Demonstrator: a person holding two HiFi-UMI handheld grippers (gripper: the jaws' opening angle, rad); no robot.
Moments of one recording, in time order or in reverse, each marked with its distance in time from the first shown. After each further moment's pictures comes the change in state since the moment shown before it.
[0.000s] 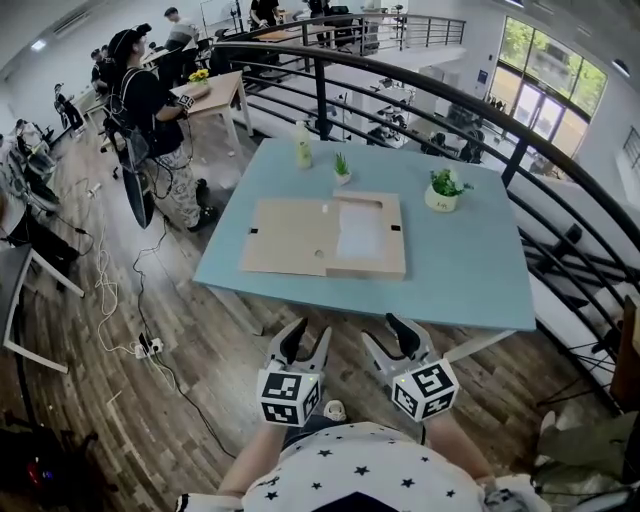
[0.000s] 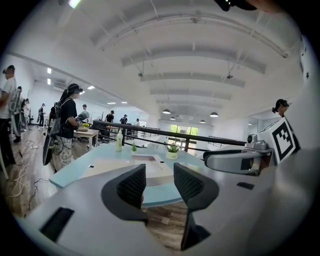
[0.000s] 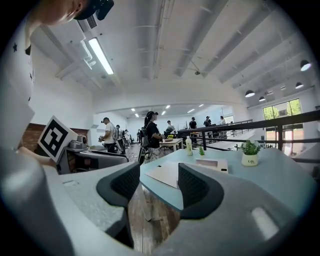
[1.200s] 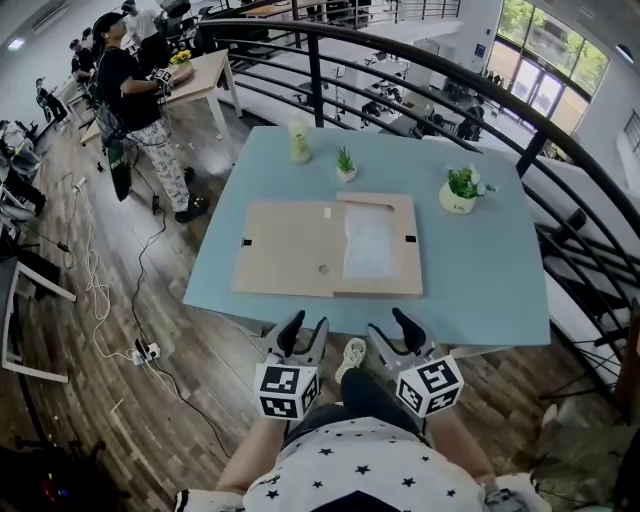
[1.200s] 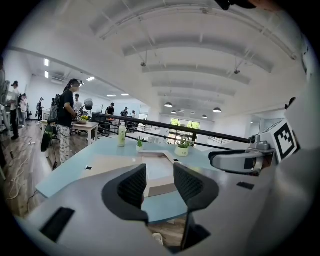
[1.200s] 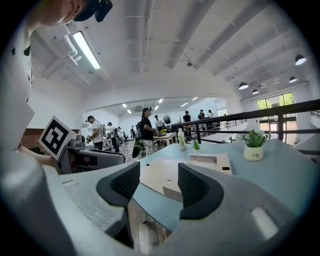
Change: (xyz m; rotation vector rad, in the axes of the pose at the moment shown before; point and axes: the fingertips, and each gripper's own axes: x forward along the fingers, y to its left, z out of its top) left arm 0.110 0.085 0.008 -0.023 0.084 -0.008; right arm 0.108 -0.075 -0.005 0.069 0.057 -0.061
